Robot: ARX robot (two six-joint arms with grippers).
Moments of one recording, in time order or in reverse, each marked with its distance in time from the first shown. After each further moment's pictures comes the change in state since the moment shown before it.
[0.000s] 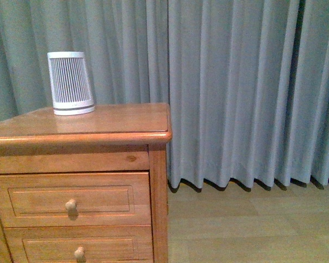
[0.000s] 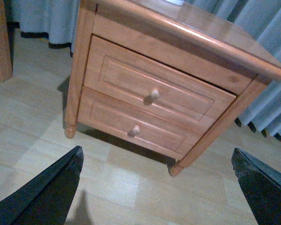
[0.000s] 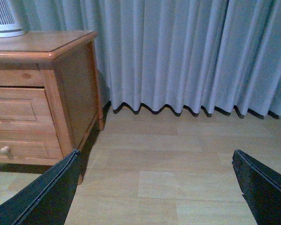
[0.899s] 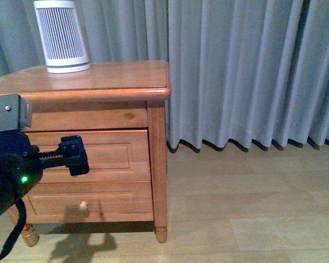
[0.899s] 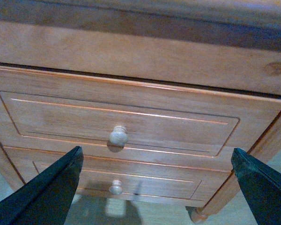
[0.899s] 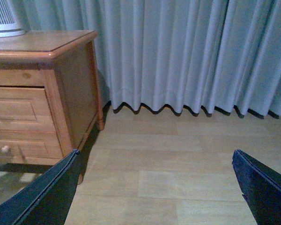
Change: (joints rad) left arm -0.224 1.581 0.722 0.861 -0.157 0.231; right arm 0.000 0.000 0.000 0.000 0.000 0.000
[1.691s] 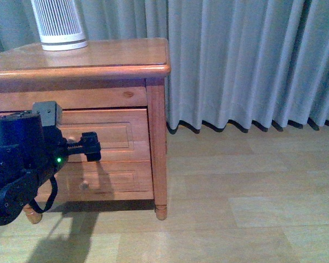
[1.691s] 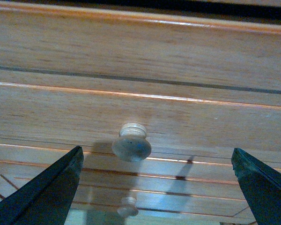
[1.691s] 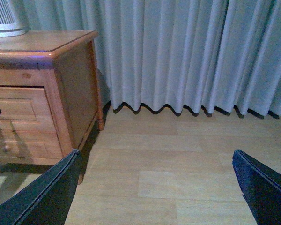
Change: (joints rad) left arm 0.067 0.388 0.454 -0.166 0.056 0.037; right arm 0.000 0.000 0.000 0.000 0.000 0.000
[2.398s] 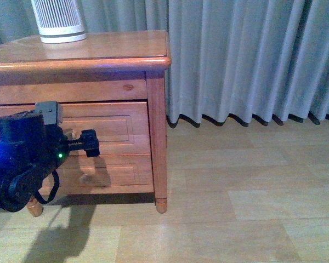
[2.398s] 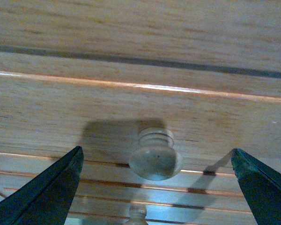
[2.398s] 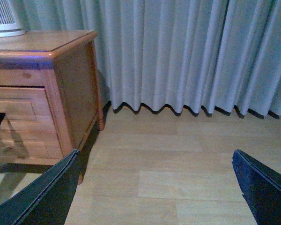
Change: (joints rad) left arm 0.034 0.111 0.138 -0.037 0.034 0.000; right arm 0.000 0.000 0.000 0.000 0.000 0.000
